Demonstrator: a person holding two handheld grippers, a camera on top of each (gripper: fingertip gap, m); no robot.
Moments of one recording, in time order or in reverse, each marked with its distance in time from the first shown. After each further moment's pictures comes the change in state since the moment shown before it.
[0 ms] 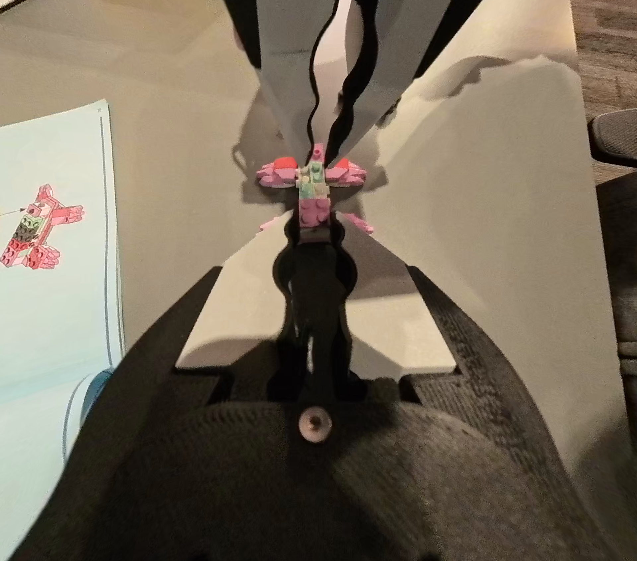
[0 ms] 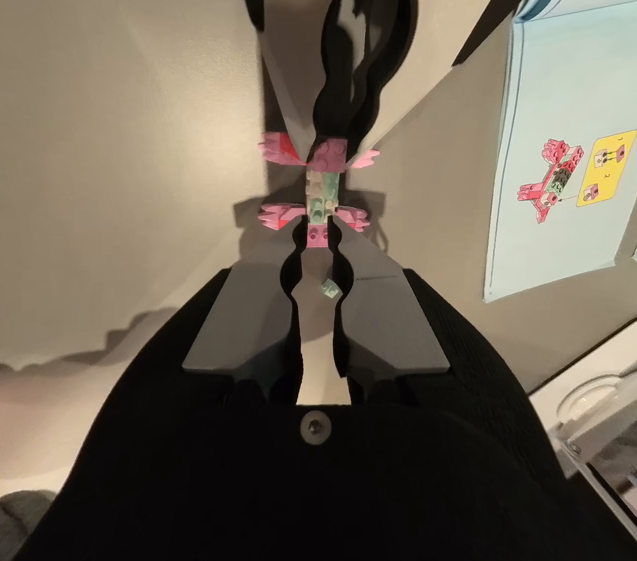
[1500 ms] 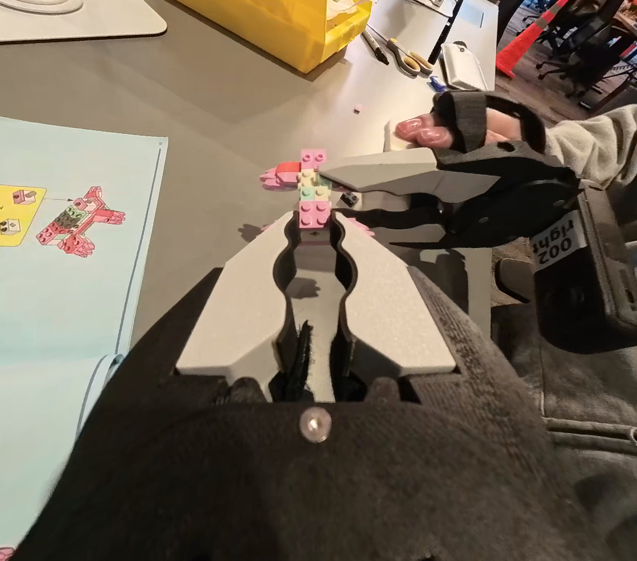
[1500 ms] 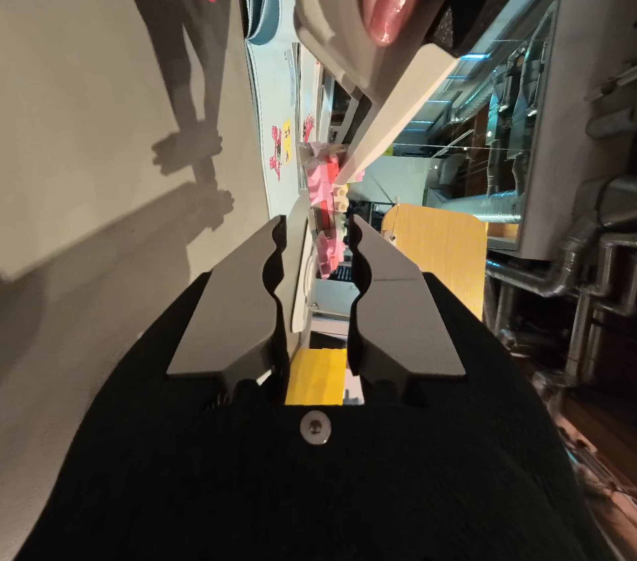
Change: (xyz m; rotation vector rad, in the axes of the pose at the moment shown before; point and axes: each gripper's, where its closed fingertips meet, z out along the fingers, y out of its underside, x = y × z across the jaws) left arm -0.018 -0.057 -0.036 0.214 -0.002 -0.338; right arm 0.035 -0.010 -0.051 -0.047 1.219 -0.170
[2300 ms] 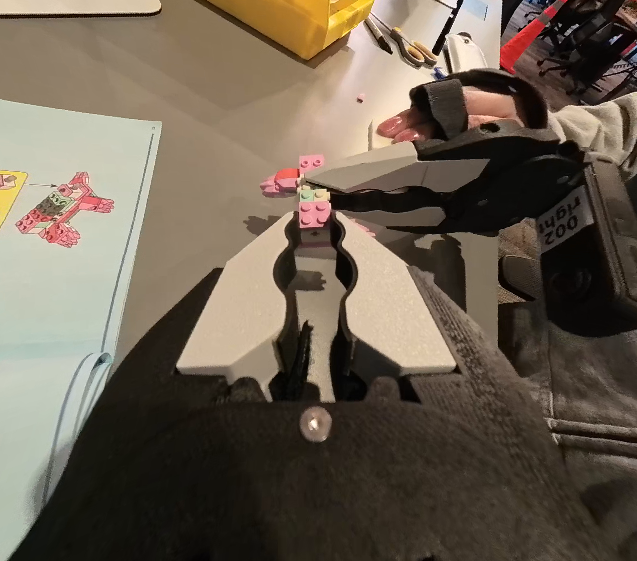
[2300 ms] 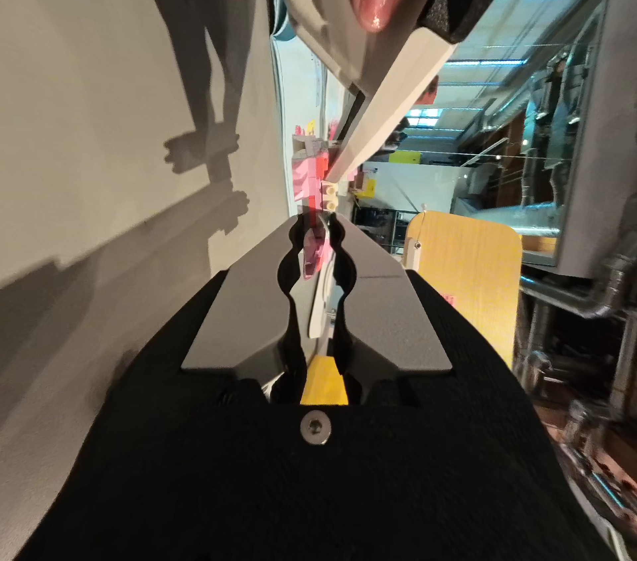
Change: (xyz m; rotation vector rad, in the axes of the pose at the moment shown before) left arm -0.003 0.011 0.008 -0.016 0.003 -0.015; right arm -0.011 0.005 0.007 0.026 -0.087 0.008
